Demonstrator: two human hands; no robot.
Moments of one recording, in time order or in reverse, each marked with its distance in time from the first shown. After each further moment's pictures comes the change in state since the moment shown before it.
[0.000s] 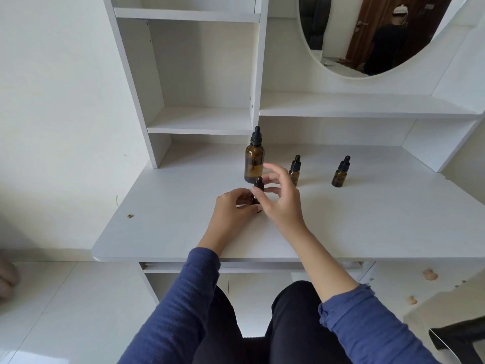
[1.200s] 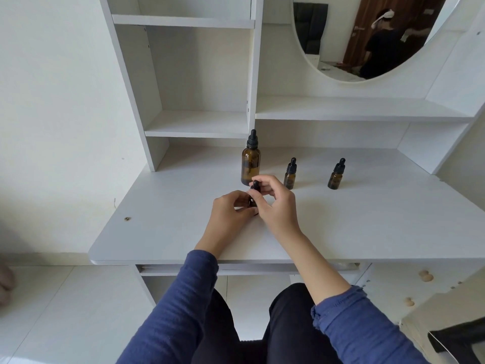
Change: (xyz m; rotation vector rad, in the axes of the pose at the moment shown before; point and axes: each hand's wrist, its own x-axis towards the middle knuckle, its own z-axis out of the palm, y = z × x) left_hand -0.003 0.006 0.003 0.090 0.040 0.033; right_hand -0.001 0.004 0.004 -0.058 0.059 -0.038
